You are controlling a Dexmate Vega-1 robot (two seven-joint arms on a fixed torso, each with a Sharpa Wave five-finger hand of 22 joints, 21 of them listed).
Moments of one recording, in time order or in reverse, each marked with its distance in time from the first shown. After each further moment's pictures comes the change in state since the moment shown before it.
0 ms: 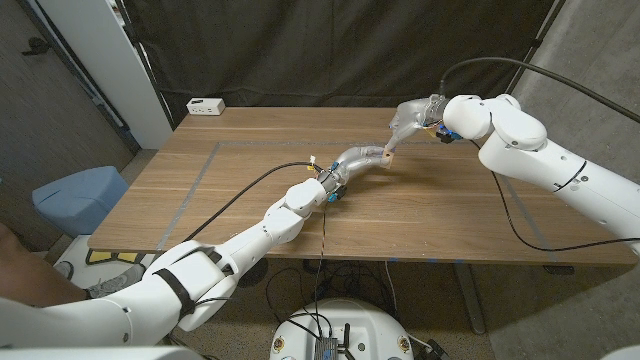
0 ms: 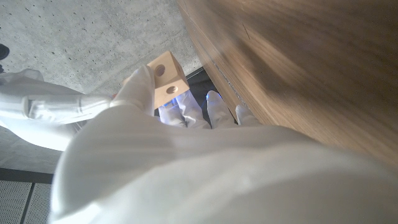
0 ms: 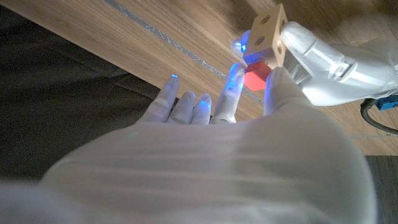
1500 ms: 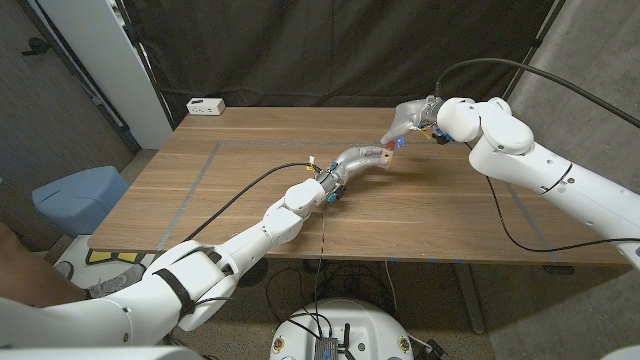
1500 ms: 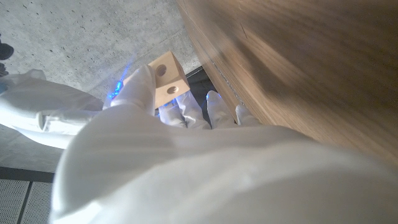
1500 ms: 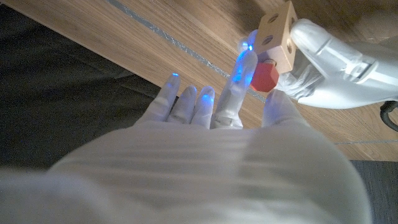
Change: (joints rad) left arm 0.001 0.000 -0.003 0.006 -0.007 0.000 -0.002; left_hand 0.011 0.005 0.000 0.000 0.000 0.000 0.000 0.000 0.000 0.000 0.000 0.000 0.000 0.000 0.000 0.000 0.000 0.000 0.000 0.000 0.000; right arm 0.012 0.040 -0.039 0.019 -0.065 -0.053 -0.001; right_hand -0.200 0.015 -0.067 0.067 -0.001 0.239 0.030 0.021 -0.027 0.121 0.000 0.008 -0.016 0.072 -0.003 0.023 0.002 0.020 0.002 0.000 0.002
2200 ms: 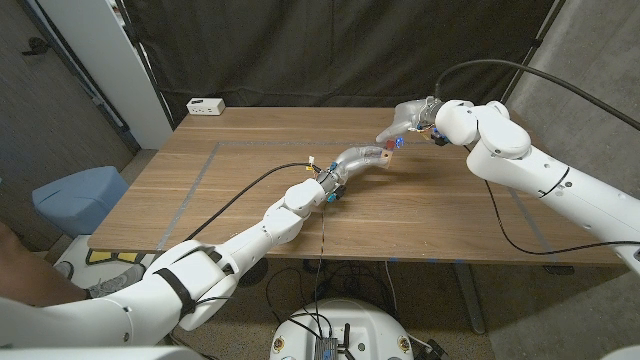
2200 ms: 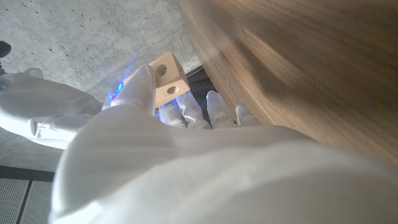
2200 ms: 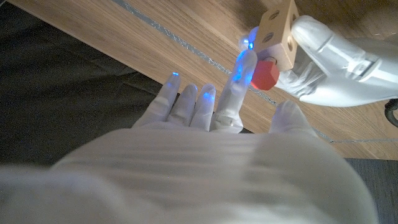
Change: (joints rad) left arm -0.003 -0.004 -0.002 0.010 -0.003 -0.006 -0.003; left_hand -0.003 0.003 0.004 -0.004 -0.001 0.000 0.000 0.000 0.001 0.000 0.000 0.000 0.000 0.000 0.000 0.000 0.000 0.000 0.000 0.000 0.000; right arm -0.012 0.003 -0.001 -0.014 -0.020 -0.019 -0.017; right_hand -0.116 -0.016 -0.054 0.031 0.007 -0.012 0.013 -0.052 -0.005 0.021 0.011 -0.008 -0.008 0.020 -0.001 0.000 -0.009 0.005 -0.005 0.000 0.000
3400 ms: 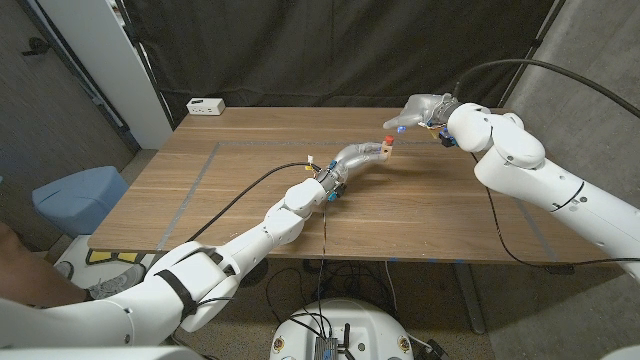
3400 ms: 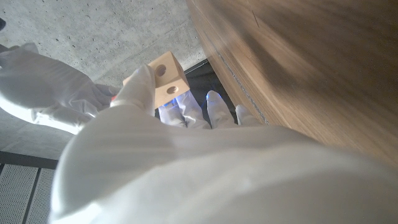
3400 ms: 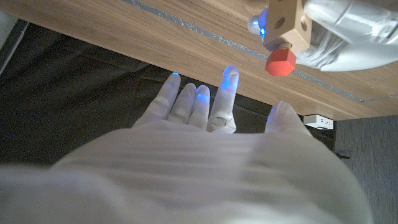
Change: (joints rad) left arm 0.010 -0.011 -0.015 -0.001 -0.018 -0.029 0.008; left_hand -0.005 -0.006 0.000 0.000 0.001 0.000 0.000 0.000 0.000 0.000 0.000 0.000 0.000 0.000 0.000 0.000 0.000 0.000 0.000 0.000 0.000; right arm -0.137 -0.007 0.127 -0.087 0.119 -0.126 -0.194; right_hand -0.002 0.050 0.013 -0.039 0.000 -0.324 0.049 -0.199 0.010 -0.031 0.130 -0.038 0.000 0.003 0.014 -0.026 -0.023 -0.004 0.029 -0.005 -0.002
